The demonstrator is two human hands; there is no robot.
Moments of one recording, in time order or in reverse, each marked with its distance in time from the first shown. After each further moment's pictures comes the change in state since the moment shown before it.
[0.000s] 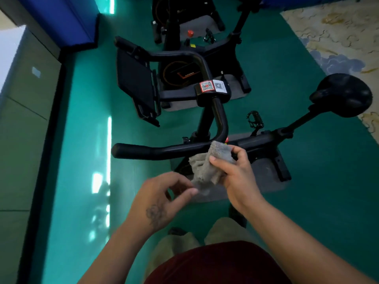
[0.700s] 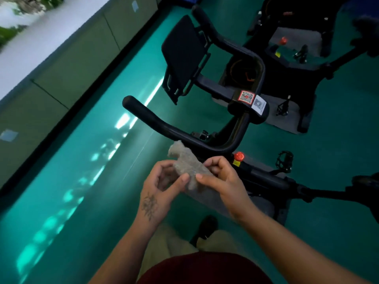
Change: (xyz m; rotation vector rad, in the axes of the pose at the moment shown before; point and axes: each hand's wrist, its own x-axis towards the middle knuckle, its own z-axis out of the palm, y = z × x) left_hand 0.008 0.067 0.133 -0.803 0.846 -0.541; right_hand 0.059 -0.050 -0.052 -0.553 -0.808 0.147
